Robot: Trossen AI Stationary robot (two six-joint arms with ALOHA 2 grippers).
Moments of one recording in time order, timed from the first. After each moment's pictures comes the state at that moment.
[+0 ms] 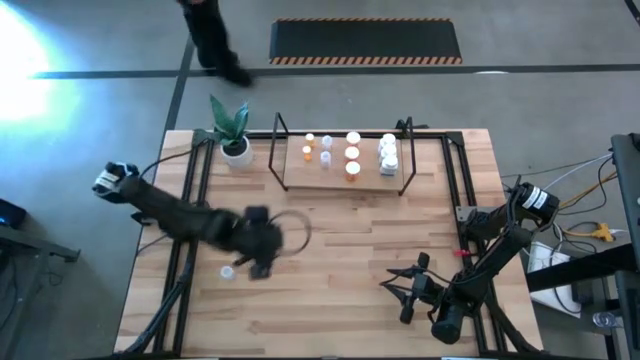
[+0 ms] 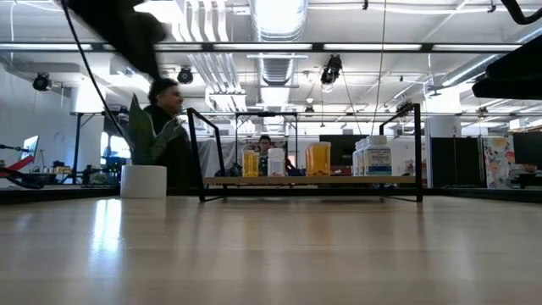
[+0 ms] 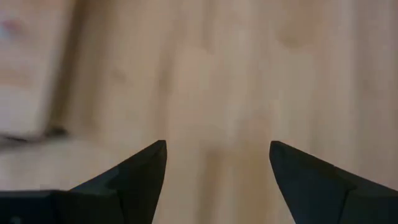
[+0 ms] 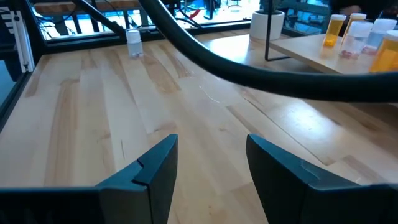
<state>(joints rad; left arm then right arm) -0.37 1.38 1.15 -0.87 -0.32 -0.37 0.99 1.67 0.71 -0.04 1.22 1.01</state>
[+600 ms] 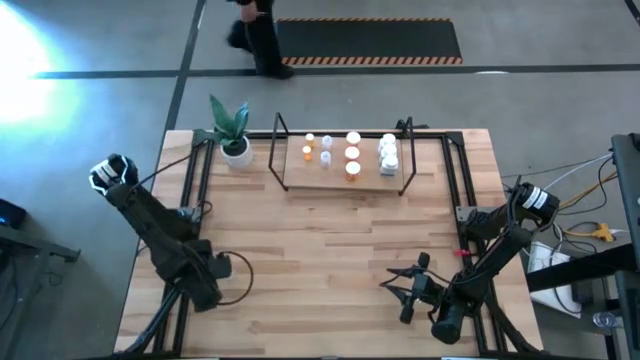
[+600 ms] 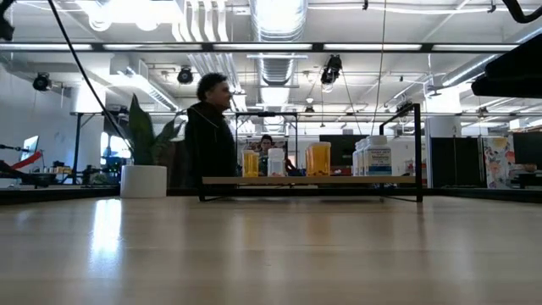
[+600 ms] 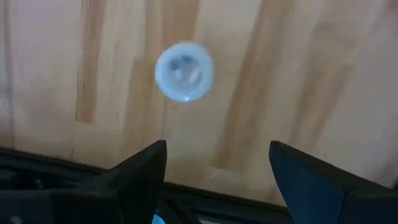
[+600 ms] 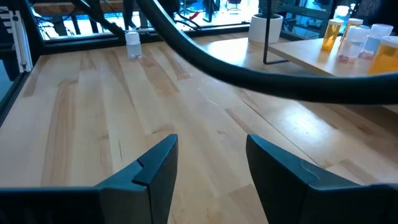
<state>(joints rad) -0.88 1.27 0.88 -1.09 0.01 -1.14 0.99 1.67 0.71 -0.04 1.23 0.99</state>
